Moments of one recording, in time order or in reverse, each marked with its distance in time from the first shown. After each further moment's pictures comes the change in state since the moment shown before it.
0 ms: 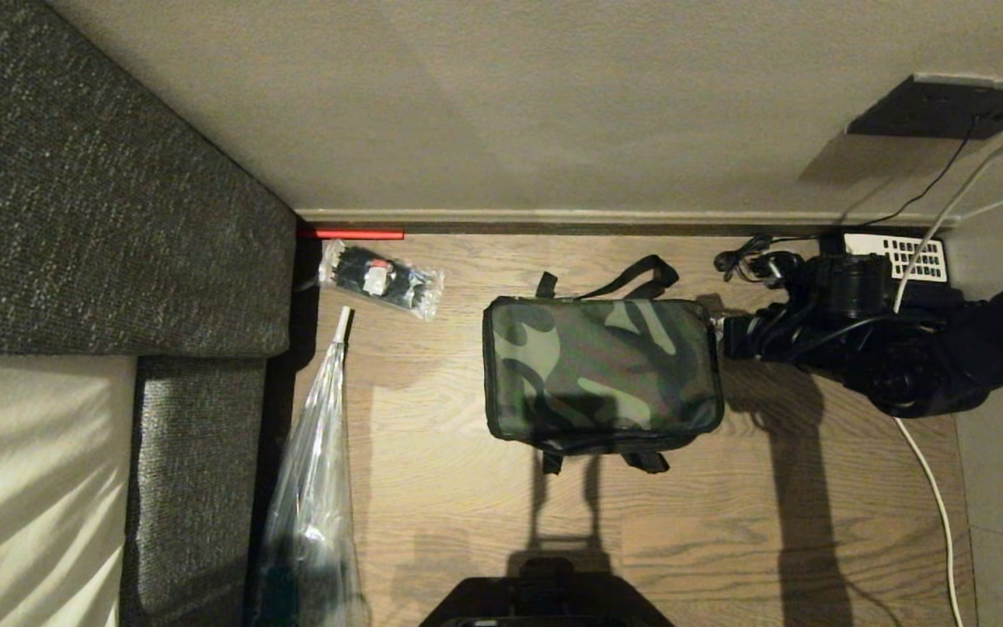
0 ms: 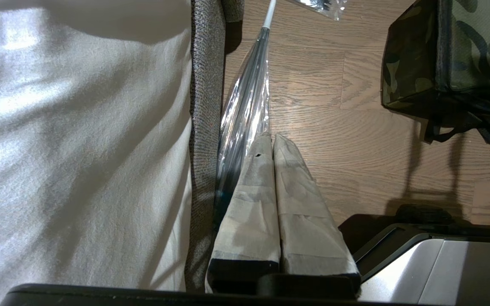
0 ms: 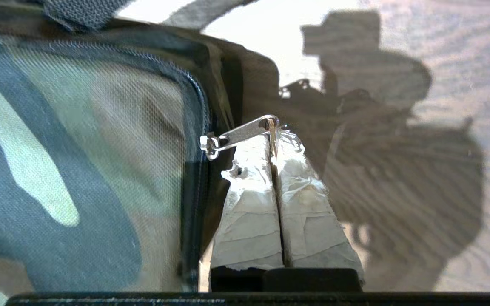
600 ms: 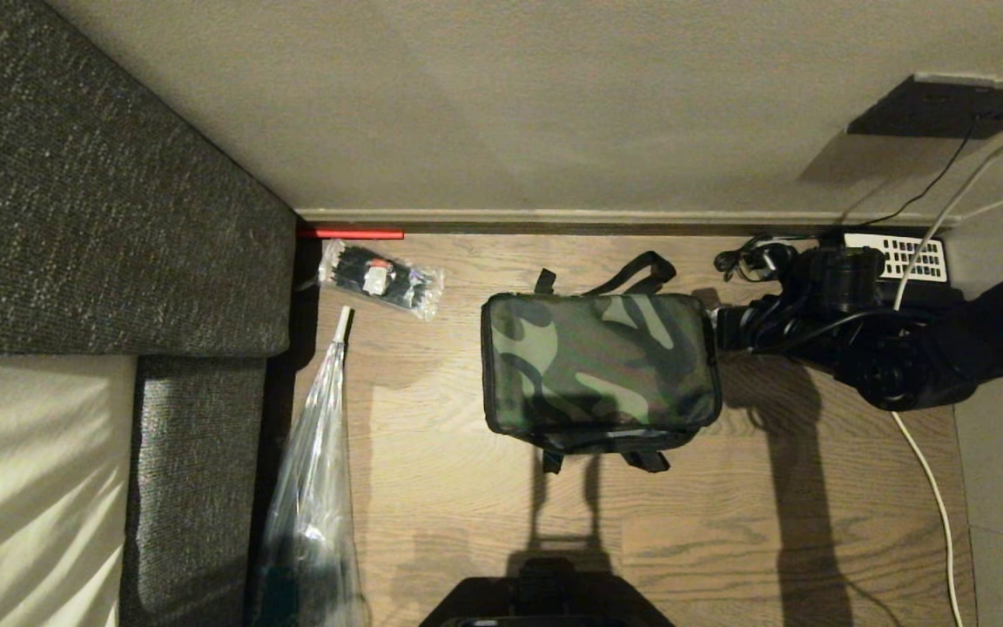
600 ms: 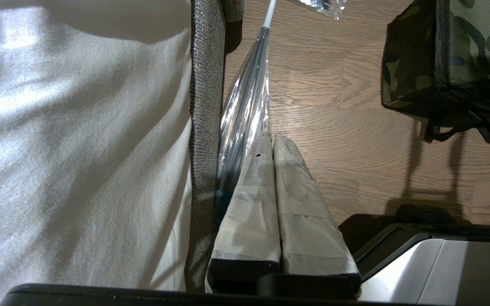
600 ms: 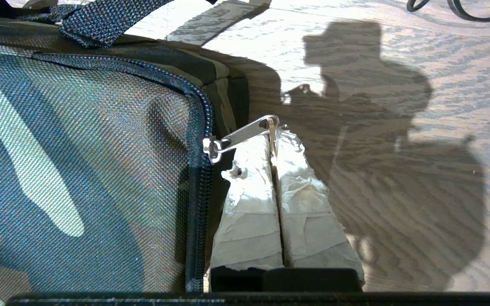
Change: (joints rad) left arm 0.000 0.000 0.000 0.001 0.000 0.000; right arm 0.010 0.012 -0.036 -0.013 0.002 0.006
